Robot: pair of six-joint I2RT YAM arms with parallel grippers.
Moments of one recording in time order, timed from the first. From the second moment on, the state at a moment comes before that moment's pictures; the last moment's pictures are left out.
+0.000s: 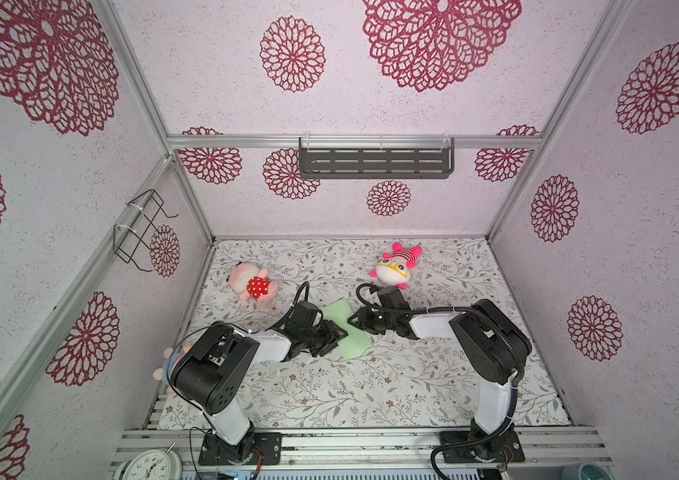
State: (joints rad) left arm -0.52 1.70 0.64 0.25 0.45 -1.13; right arm 0.62 1.92 0.96 0.21 -0.43 0.82
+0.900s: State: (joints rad) left arm -0.52 1.70 0.59 0.48 0.51 -1.13; right arm 0.61 1.92 0.94 0.24 -0.44 0.84
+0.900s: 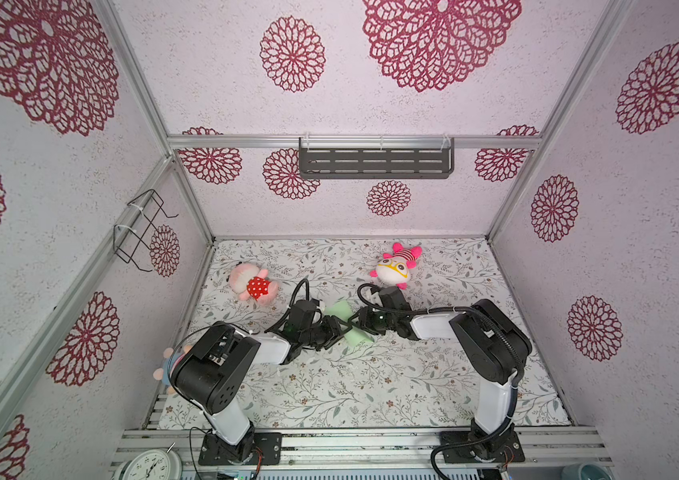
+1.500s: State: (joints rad) left arm -0.57 1.74 0.46 0.78 0.53 -1.30; right arm 0.61 1.92 0.94 0.24 -0.45 0.84
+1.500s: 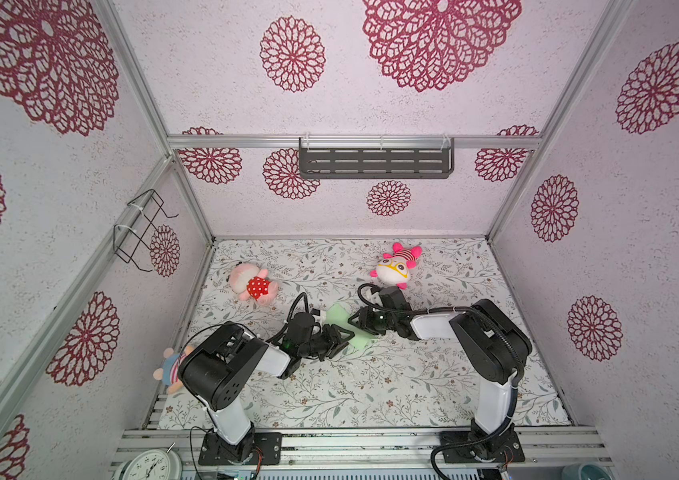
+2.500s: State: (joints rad) left arm -0.62 1.74 0.42 0.82 0.43 -1.38; right arm 0.61 1.87 0.85 0.29 -0.42 0.94
